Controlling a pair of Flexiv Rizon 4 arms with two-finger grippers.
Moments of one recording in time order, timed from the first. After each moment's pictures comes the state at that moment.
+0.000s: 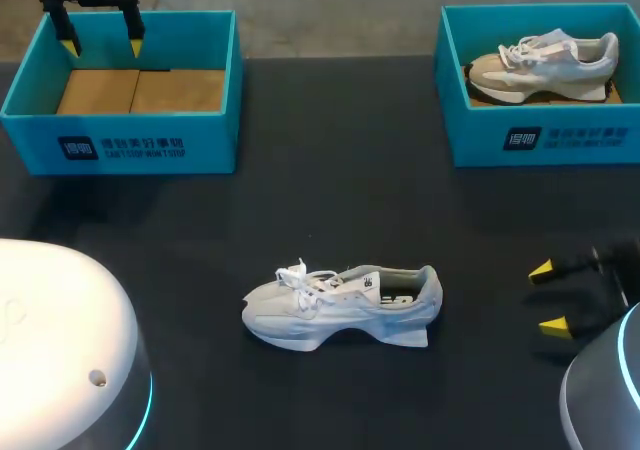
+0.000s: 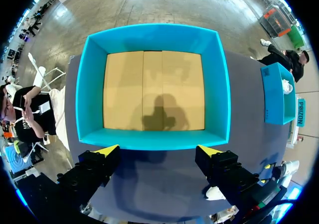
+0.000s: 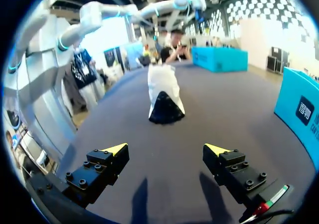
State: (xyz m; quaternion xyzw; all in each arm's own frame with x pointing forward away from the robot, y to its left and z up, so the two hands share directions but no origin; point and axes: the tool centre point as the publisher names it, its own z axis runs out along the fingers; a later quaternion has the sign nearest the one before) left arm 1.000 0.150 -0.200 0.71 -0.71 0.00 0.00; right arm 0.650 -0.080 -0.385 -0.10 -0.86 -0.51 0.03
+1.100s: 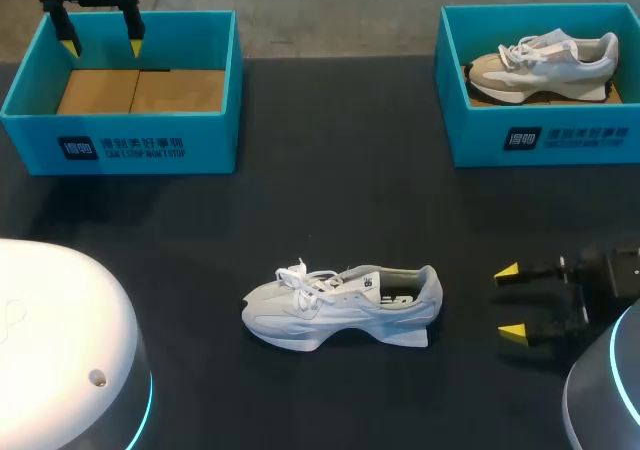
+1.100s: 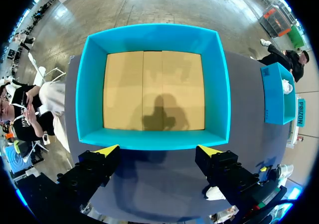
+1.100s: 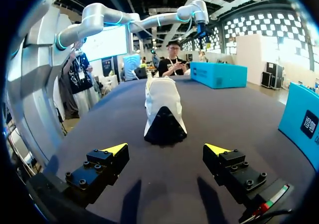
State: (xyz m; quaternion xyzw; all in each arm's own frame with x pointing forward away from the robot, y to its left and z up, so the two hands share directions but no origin) left arm 1.000 0.150 -0.200 0.71 -0.71 0.00 0.00; right arm 0.653 -0.025 -0.390 -0.09 -0.83 -0.54 -0.02
